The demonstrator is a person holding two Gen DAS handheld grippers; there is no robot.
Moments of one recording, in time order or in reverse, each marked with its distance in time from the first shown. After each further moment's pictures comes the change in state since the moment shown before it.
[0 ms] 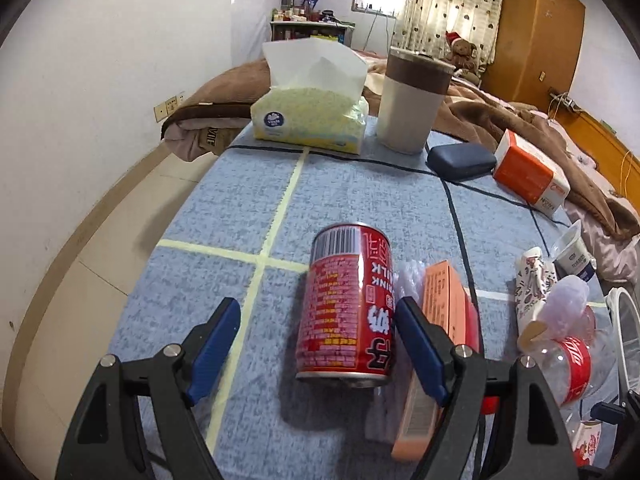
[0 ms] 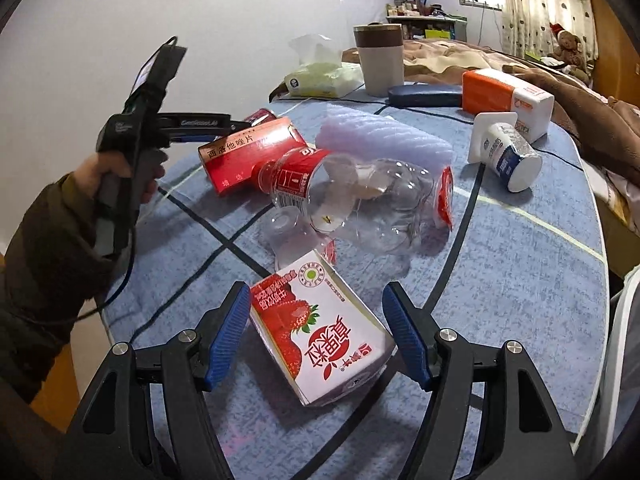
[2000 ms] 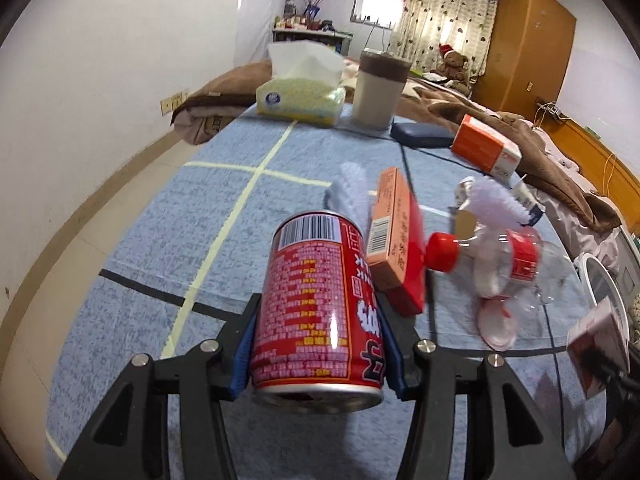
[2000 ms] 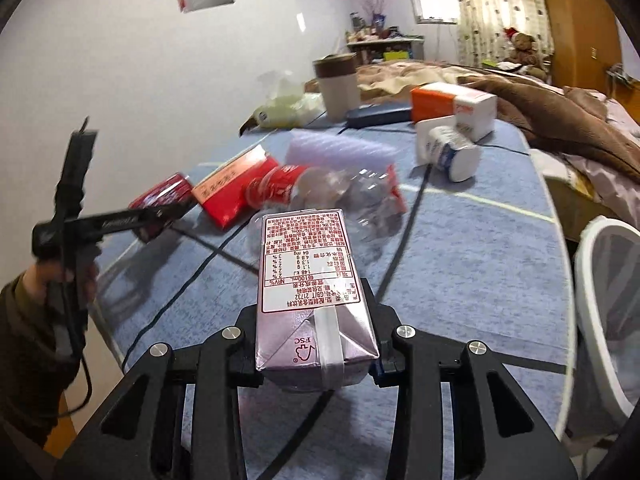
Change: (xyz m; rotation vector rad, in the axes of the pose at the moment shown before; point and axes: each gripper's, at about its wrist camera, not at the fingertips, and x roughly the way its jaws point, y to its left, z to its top) left arm -0.077 -0.019 -0.088 -0.036 -0.060 -0.033; right arm -0.043 -0.003 -0.030 0.121 -0.139 -0.096
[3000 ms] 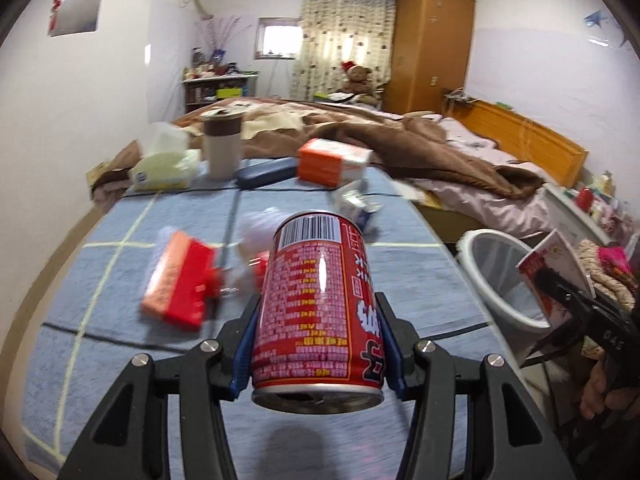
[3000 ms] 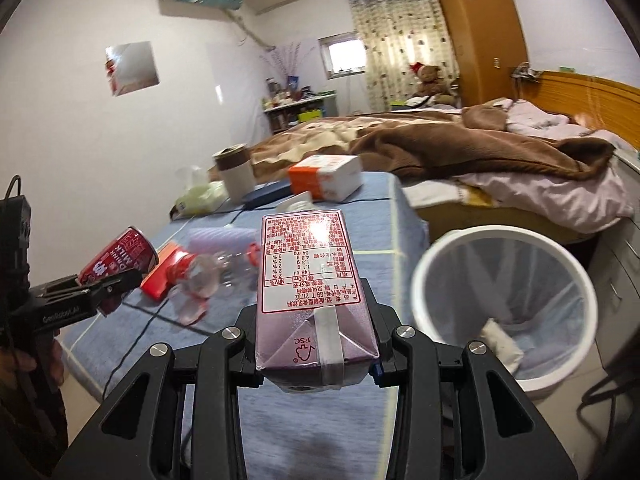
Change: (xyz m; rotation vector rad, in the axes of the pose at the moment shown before) left arm -0.071 -0.156 -0.010 0.221 -0.122 -0.220; right arm -0.096 -0.081 -0.003 0.171 -0.237 -0.230
